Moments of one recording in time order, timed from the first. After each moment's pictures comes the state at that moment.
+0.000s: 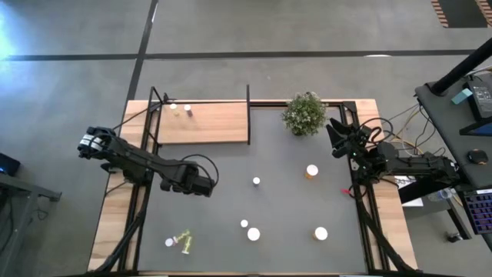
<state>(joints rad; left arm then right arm) -0.27 1.46 0.90 -0.99 -0.07 -1.72 -0.07 0.19 0.03 0.58 0.60 0.28</state>
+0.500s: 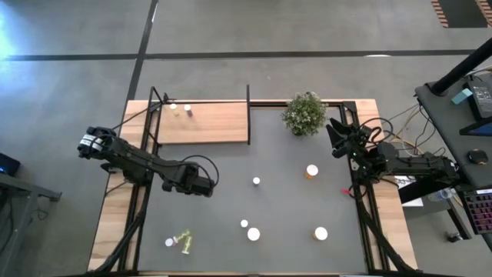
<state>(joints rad) -0.27 1.46 0.86 -0.92 -0.09 -1.72 -0.07 0.19 0.03 0.58 0.60 0.28</state>
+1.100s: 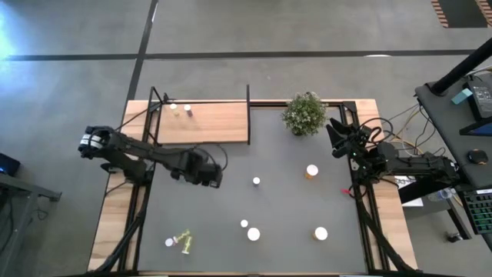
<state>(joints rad) -0.12 1.46 0.98 -0.93 -0.12 -1.43 -0.07 0.19 0.03 0.58 0.60 0.28</state>
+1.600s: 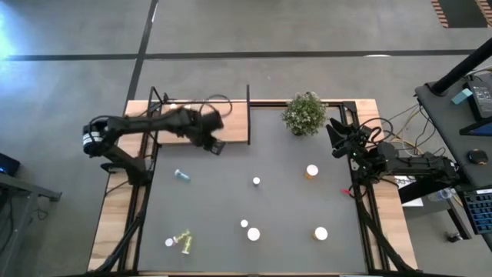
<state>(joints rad) 0.34 1.46 1.18 -1.00 -0.11 -0.69 -0.07 0.19 0.03 0.58 0.60 0.28</state>
